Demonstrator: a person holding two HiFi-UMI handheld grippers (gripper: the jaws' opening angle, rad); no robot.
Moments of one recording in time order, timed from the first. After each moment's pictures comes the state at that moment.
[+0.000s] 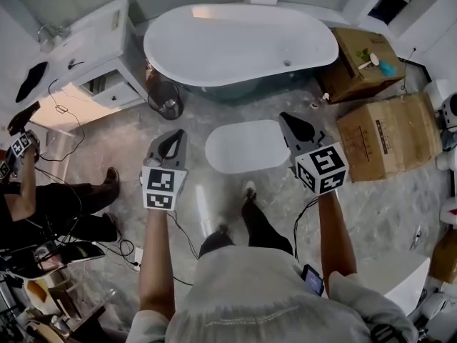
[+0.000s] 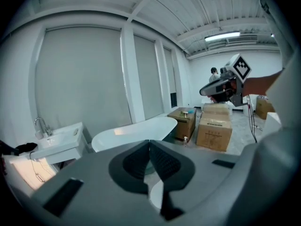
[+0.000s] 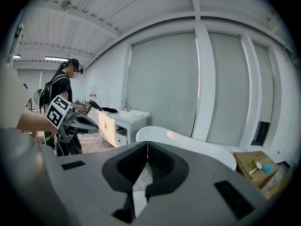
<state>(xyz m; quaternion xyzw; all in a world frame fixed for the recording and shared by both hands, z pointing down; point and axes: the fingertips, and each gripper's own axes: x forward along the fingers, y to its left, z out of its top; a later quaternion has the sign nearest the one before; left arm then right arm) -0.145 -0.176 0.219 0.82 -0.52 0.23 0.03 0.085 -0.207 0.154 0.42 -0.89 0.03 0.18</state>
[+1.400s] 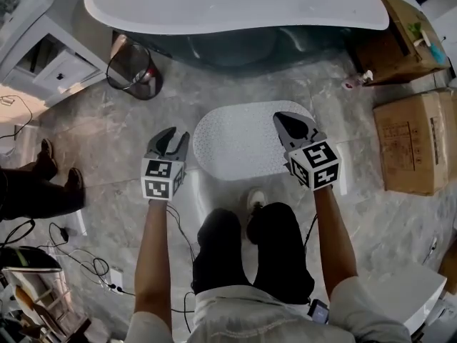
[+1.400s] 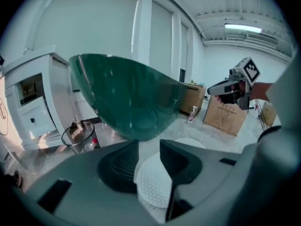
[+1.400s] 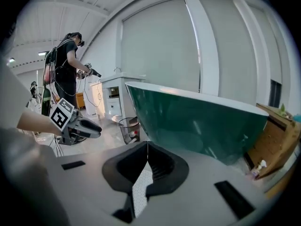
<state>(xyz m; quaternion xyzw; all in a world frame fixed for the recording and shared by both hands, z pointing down) -0.156 -0.305 0.718 0.80 -0.52 0.25 0.17 0.077 -0.343 0.636 0.39 -0.88 0.10 0.23</state>
